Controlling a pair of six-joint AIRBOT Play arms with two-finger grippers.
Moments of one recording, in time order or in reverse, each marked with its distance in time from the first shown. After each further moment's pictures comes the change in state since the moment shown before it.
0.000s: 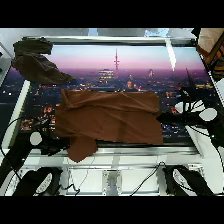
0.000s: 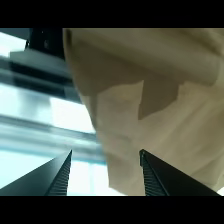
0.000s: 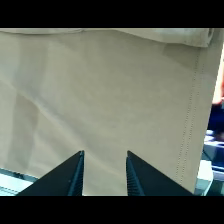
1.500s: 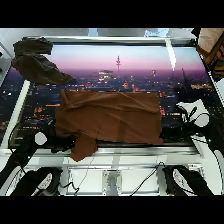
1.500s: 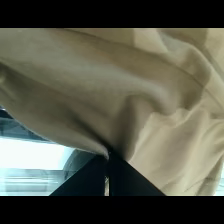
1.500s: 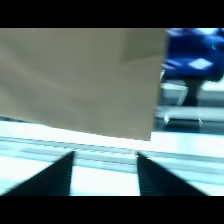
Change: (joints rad) left arm 0.000 -0.109 -0.087 -0.225 0.225 0.123; right arm 0.000 0.019 -0.117 -0.246 0.196 0.172
